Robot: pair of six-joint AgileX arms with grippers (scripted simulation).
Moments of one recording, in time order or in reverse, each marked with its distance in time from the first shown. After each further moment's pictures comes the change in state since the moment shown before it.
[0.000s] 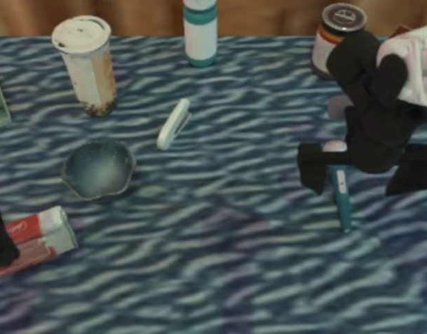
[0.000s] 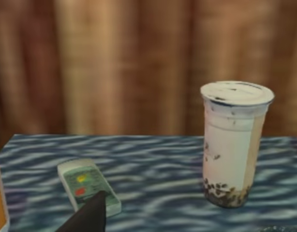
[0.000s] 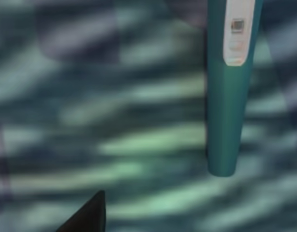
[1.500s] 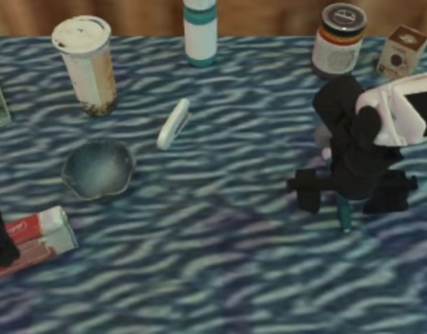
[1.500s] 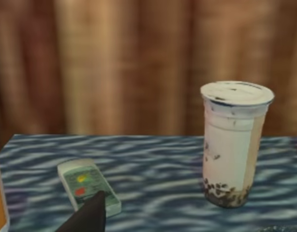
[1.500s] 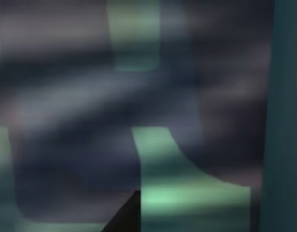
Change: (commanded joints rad) left arm 0.000 0.000 0.000 0.000 0.000 0.000; right arm -0.006 0.217 -0.118 0.334 0.002 -0.006
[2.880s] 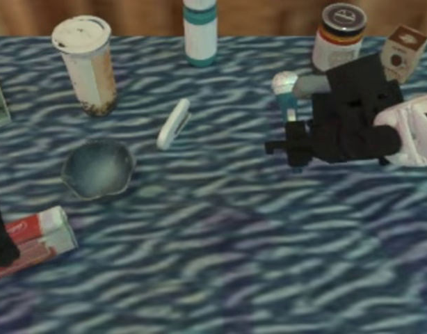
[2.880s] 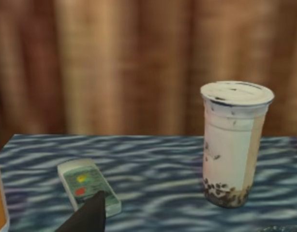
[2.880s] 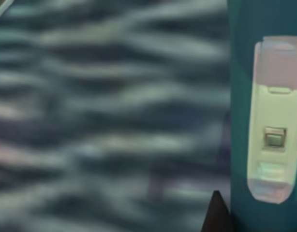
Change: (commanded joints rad) left arm 0.000 0.000 0.000 0.000 0.000 0.000; right arm 0.007 -0.171 -0.133 0.573 -0.154 -0.174
